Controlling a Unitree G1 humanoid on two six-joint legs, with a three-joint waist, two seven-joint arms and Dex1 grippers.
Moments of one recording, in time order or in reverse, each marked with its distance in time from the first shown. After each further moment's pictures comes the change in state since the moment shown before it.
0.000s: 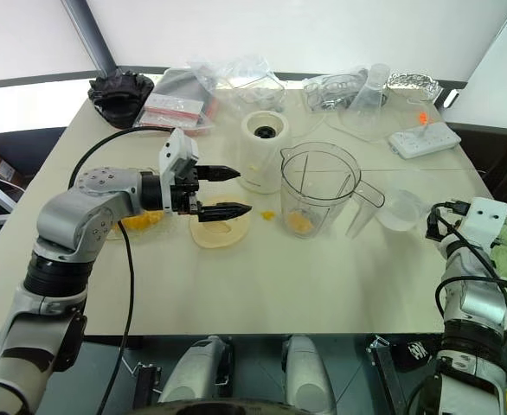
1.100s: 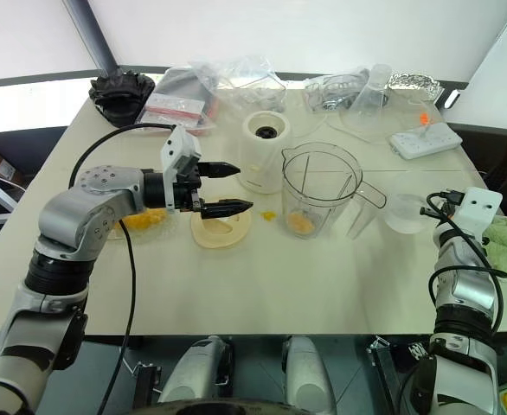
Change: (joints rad) left arm -0.013 -0.001 -0.021 0.011 0.001 -0.018 0.039; right arm -0.088 0.020 -0.003 0.096 0.027 -0.102 0.033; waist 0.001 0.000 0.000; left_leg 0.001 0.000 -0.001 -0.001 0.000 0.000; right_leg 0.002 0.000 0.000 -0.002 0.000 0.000
